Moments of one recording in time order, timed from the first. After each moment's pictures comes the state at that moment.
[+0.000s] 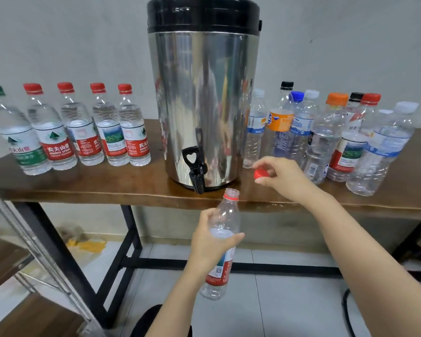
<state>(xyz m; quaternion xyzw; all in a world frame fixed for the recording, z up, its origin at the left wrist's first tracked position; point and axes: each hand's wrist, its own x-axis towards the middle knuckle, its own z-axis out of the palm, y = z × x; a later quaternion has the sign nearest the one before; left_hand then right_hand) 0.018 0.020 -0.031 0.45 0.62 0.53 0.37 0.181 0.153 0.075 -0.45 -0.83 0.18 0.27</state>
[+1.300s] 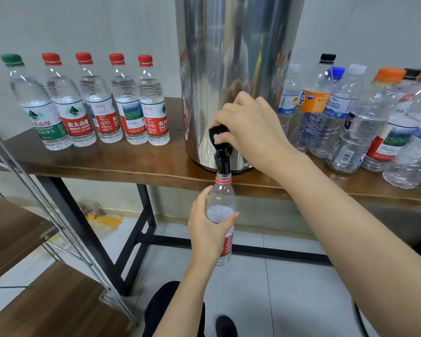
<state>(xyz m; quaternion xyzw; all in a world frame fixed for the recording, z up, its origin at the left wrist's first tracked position) -0.010 0.016 -0.057 0.40 0.64 0.63 0.19 0.064 0.105 0.131 -0.27 -0.91 -0.15 0.27</state>
